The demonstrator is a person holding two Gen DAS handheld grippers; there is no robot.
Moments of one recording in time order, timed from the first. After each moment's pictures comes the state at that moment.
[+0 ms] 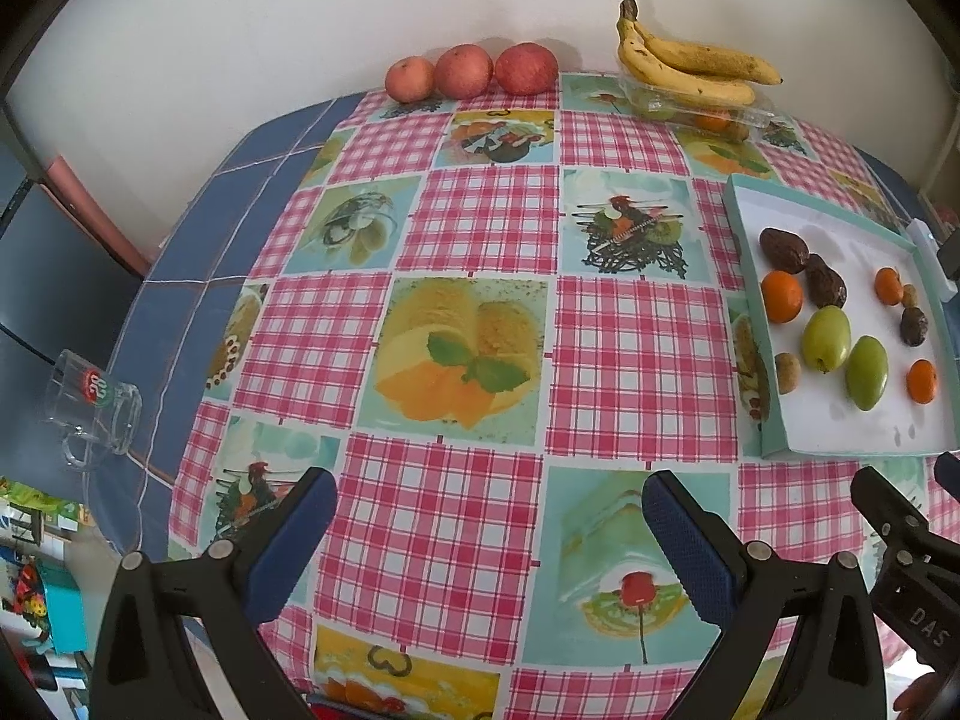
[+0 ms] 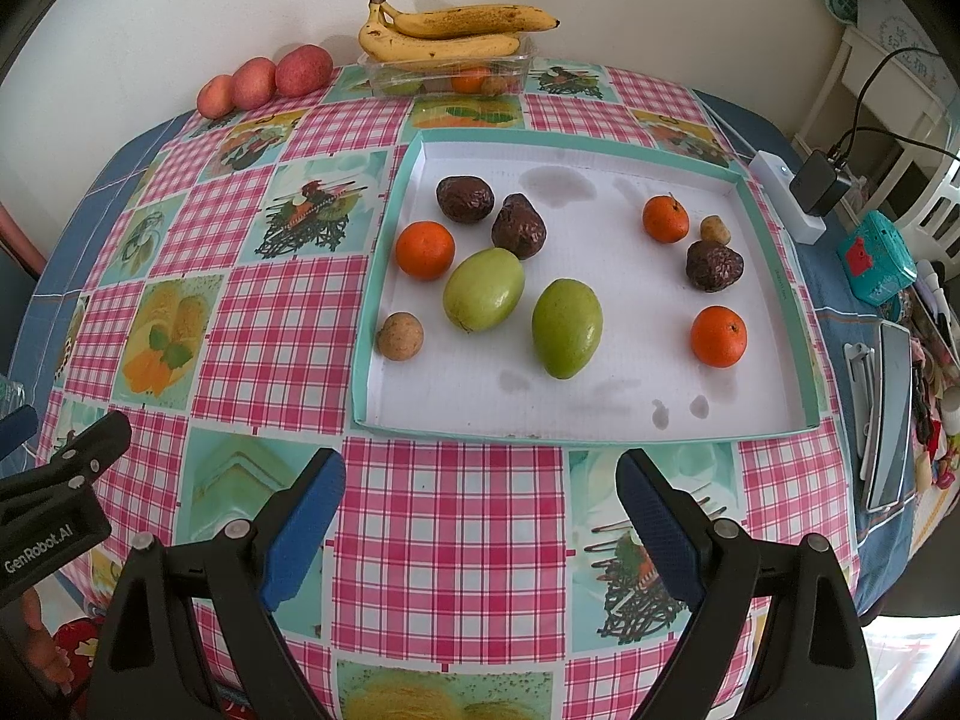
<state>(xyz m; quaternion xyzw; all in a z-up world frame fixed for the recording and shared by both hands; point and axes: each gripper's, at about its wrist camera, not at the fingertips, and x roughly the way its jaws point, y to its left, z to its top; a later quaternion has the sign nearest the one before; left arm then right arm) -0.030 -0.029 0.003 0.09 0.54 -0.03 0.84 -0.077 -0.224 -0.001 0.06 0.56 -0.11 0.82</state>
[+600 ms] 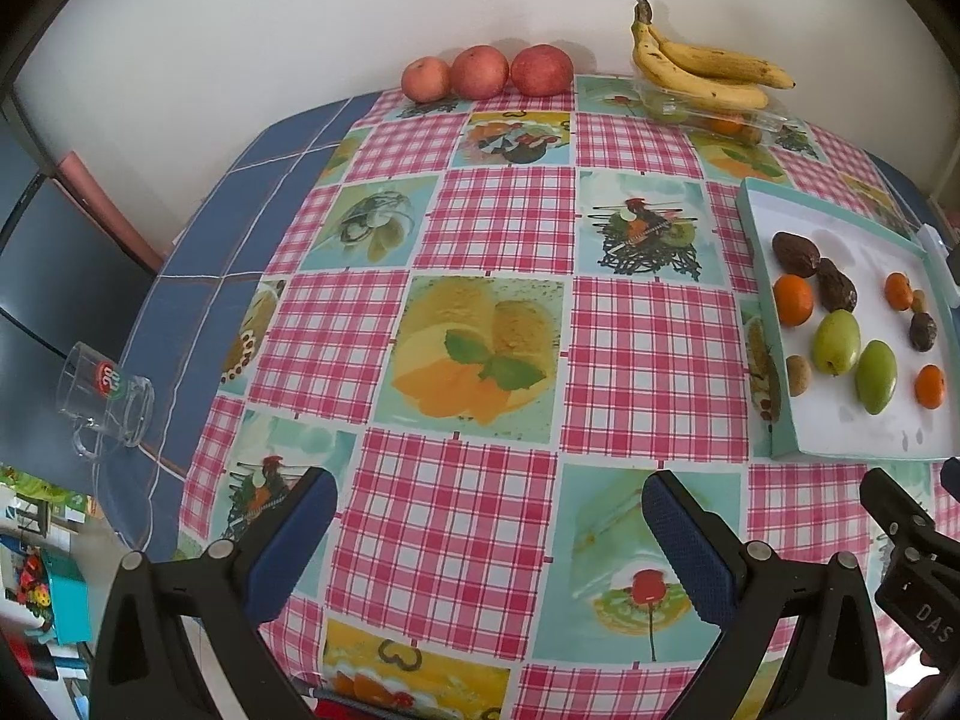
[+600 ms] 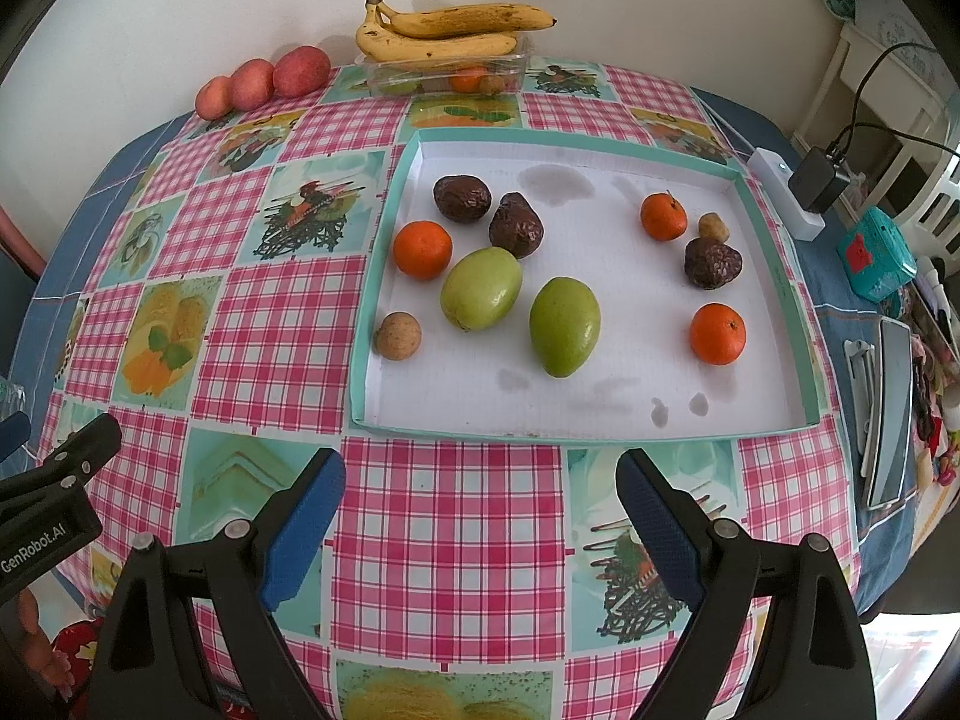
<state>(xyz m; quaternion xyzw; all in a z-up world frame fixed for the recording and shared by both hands) -0.032 -0.025 0.005 0.09 0.54 -0.01 0.84 -0.079 -0.224 -0.001 0.07 0.56 -0.11 0.82</state>
